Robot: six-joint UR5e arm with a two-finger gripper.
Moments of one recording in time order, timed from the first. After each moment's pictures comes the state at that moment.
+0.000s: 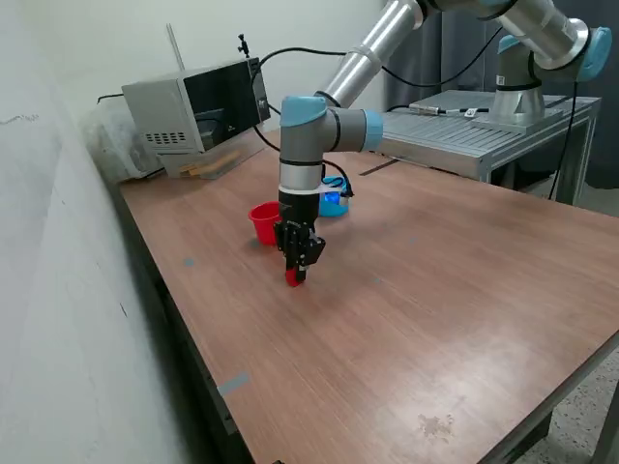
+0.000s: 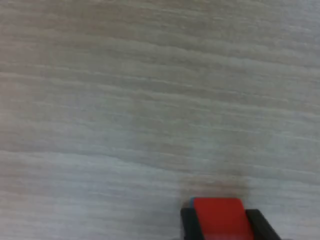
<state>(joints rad) -0.03 -0.54 1.11 -2.43 -1.54 3.01</state>
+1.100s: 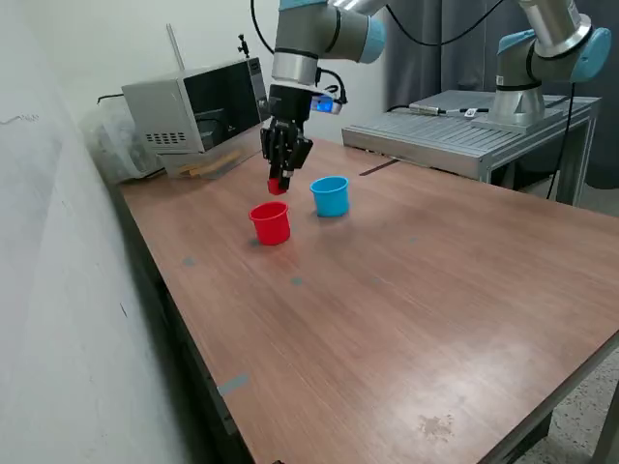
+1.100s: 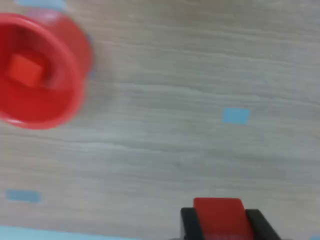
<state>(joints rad) -0.09 -0.87 1.29 -2.38 -1.55 2.98</state>
